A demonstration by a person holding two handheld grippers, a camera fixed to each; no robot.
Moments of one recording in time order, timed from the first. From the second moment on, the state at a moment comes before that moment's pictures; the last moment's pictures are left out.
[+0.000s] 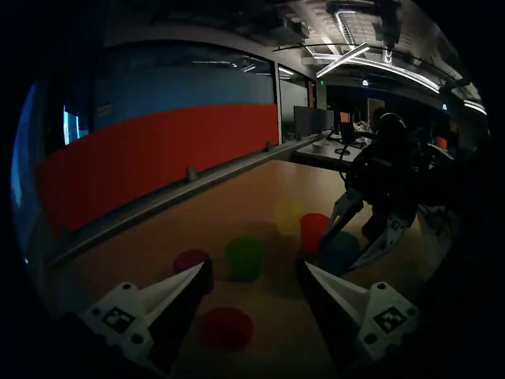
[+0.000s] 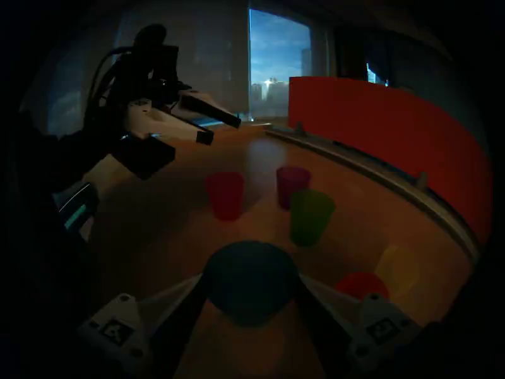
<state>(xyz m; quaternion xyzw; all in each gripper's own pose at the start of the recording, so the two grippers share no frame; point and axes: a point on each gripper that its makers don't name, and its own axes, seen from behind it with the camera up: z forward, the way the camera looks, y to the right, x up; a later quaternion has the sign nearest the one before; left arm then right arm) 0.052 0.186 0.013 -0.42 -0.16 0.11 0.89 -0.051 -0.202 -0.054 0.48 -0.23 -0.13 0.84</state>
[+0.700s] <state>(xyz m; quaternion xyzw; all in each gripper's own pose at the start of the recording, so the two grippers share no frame) 0.029 0.198 0.024 -0.41 -0.21 0.12 0.88 0.035 -0.188 -0.045 0.46 -0.15 -0.09 0.87</state>
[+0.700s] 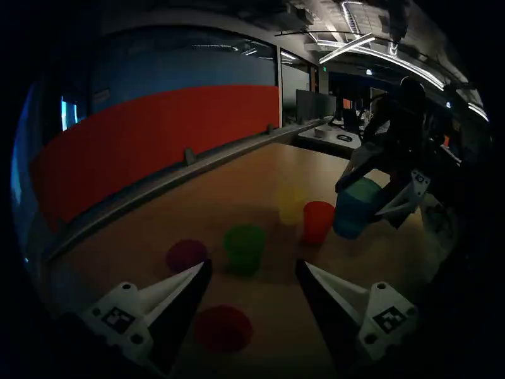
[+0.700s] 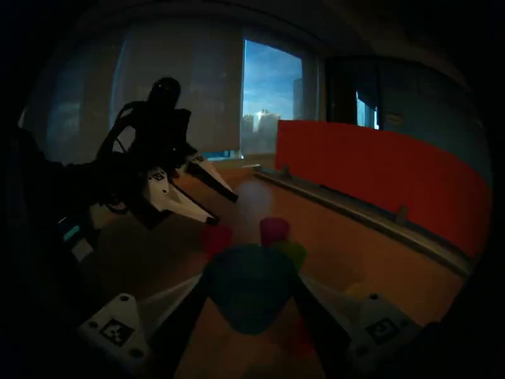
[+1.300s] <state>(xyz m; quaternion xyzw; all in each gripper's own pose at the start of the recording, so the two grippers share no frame) 0.018 0.207 0.031 -0.42 -0.24 0.13 0.87 0.073 -0.181 -0.035 0.45 -0.08 -0.07 0.89</state>
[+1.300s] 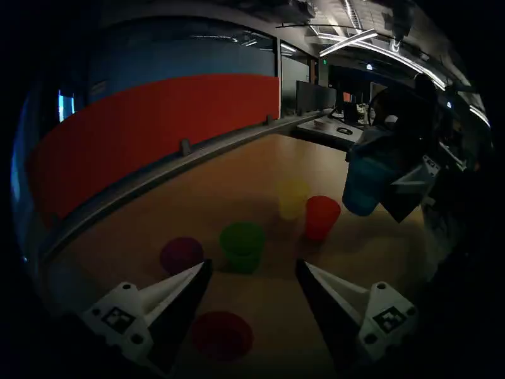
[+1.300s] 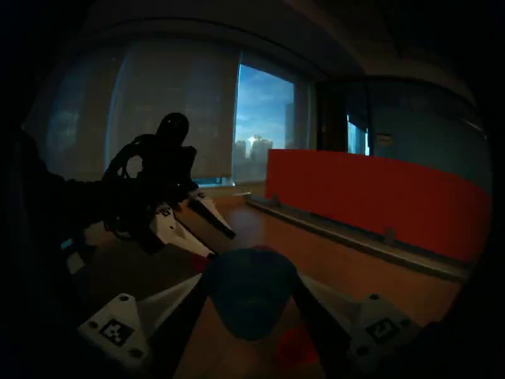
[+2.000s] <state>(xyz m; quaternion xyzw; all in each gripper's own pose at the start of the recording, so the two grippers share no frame) -0.007 0.213 0.044 -0.40 -0.29 0.14 0.86 0.097 -0.168 -0.026 0.43 -0.05 -0.06 0.90</state>
